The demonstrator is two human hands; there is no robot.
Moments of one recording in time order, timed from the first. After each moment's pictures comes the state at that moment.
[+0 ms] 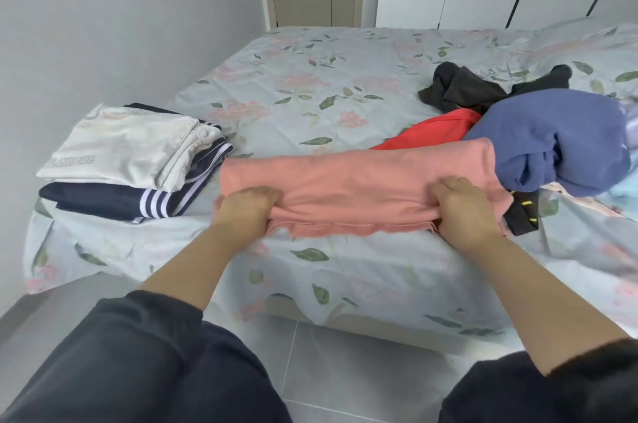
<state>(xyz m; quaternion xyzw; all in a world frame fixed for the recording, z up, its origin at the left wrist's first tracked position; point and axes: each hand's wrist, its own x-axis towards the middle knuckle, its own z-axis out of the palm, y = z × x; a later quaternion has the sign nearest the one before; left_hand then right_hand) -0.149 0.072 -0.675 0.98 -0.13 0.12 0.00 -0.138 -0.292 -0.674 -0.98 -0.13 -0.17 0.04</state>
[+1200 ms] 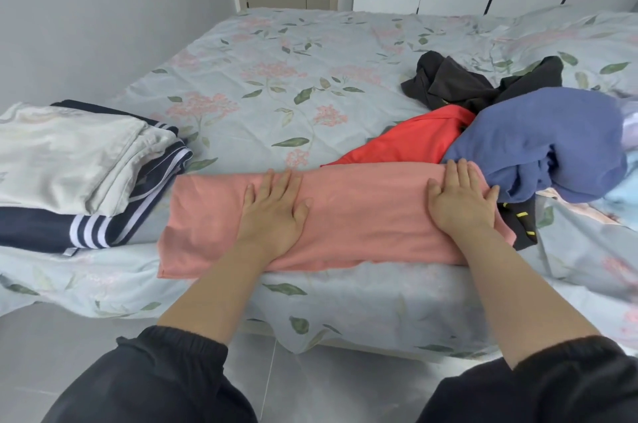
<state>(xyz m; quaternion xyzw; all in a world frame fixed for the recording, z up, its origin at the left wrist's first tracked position) -0.097 -0.006 -0.698 0.99 -0.06 0.03 0.09 -0.073 -0.302 -0.684 -0.98 0.15 -0.02 0.12</state>
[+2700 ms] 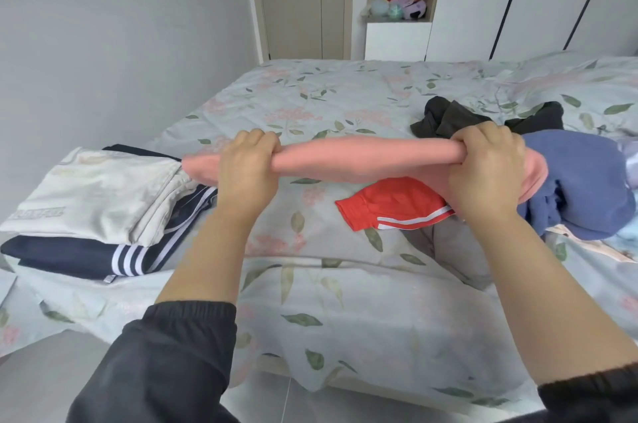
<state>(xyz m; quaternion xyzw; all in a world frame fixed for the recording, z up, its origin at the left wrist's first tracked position) -0.075 0.034 -0.578 0.90 -0.12 0.41 0.11 -0.076 -0.283 -0.576 -0.87 -0.04 -0.47 0.13</state>
